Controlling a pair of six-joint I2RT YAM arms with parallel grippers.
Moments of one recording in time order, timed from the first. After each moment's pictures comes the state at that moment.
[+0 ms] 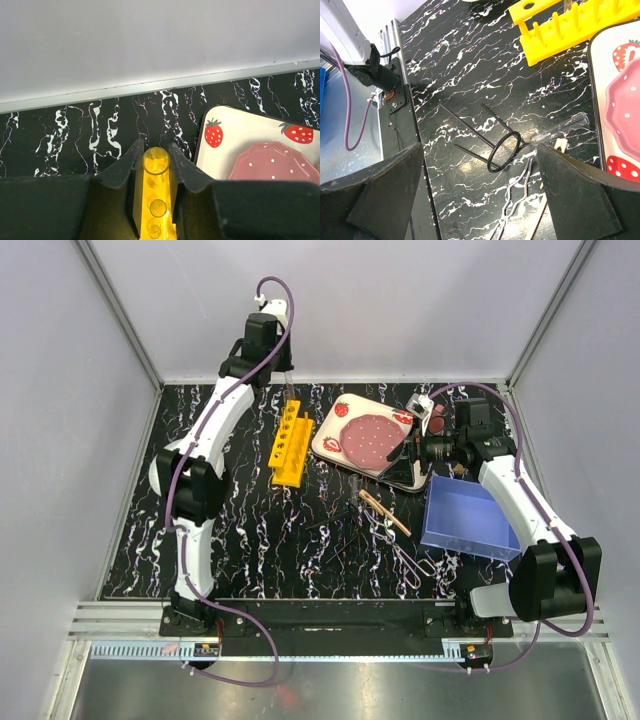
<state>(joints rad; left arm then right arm) -0.33 2.13 2.19 -0.45 -0.09 -0.14 0.14 1.37 1.13 -0.50 -1.10 -0.24</state>
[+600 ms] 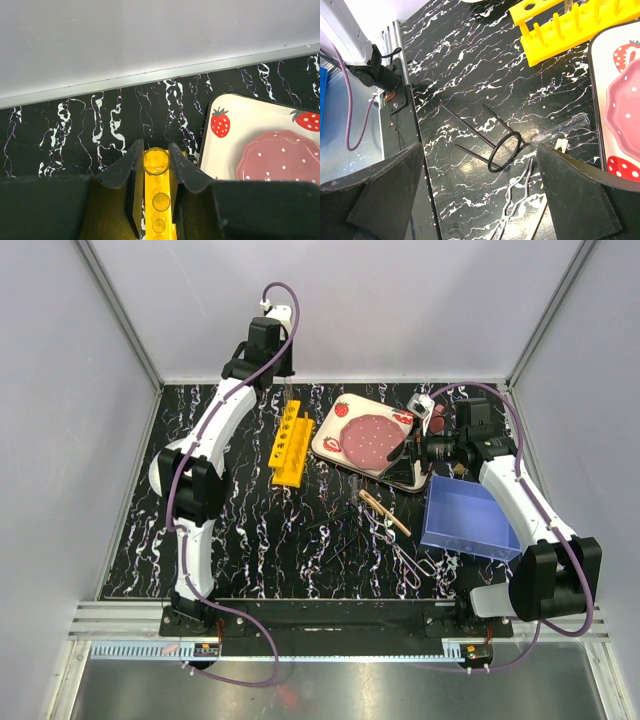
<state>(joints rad) -0.34 2.13 2.17 -0.48 -0.10 -0.10 0.14 1.37 1.13 -0.50 -1.11 -0.24</state>
